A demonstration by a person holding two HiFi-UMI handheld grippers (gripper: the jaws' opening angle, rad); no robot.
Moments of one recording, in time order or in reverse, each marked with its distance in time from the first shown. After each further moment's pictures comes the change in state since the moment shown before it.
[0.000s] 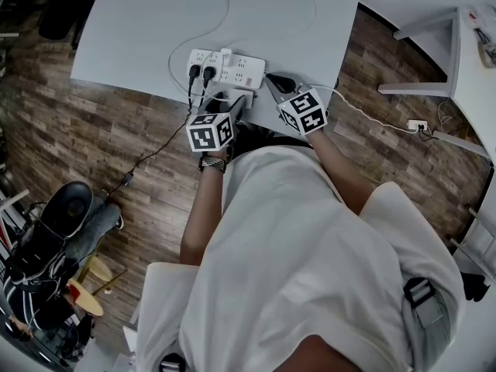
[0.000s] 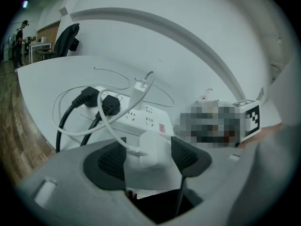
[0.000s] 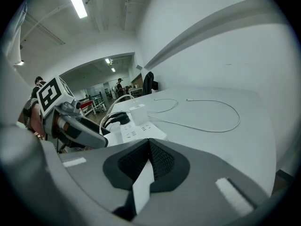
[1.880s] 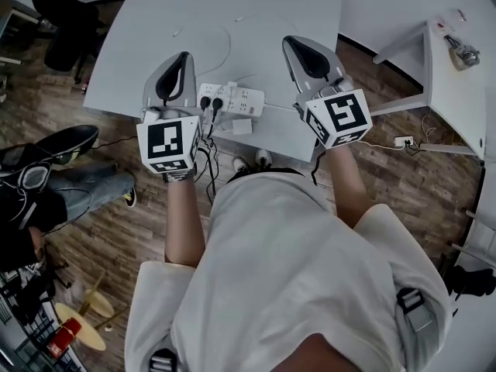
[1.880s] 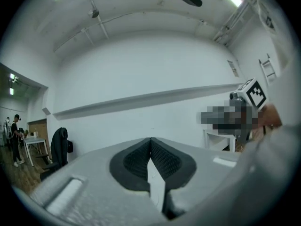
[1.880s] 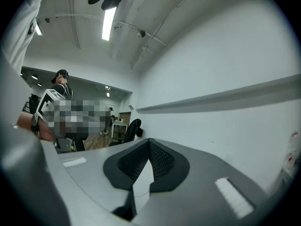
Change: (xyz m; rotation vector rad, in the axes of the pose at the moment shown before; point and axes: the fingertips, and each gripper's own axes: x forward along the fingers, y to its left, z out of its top) left arm -0.221 -0.075 0.298 0.642 -0.684 0.139; right arm -0.169 0.028 0.314 -0.245 -0.533 -0.264
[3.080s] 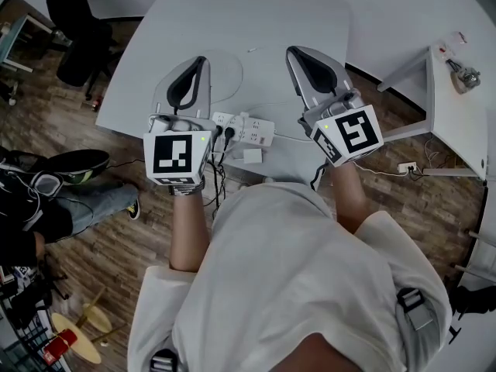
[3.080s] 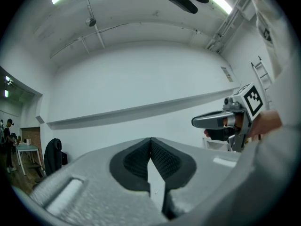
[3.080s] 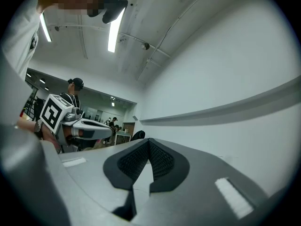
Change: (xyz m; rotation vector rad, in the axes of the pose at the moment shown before) left arm 0.017 0.015 0.065 0.040 -0.121 -0.047; right arm 0.027 0.005 0.070 -0.024 -0.149 0.059
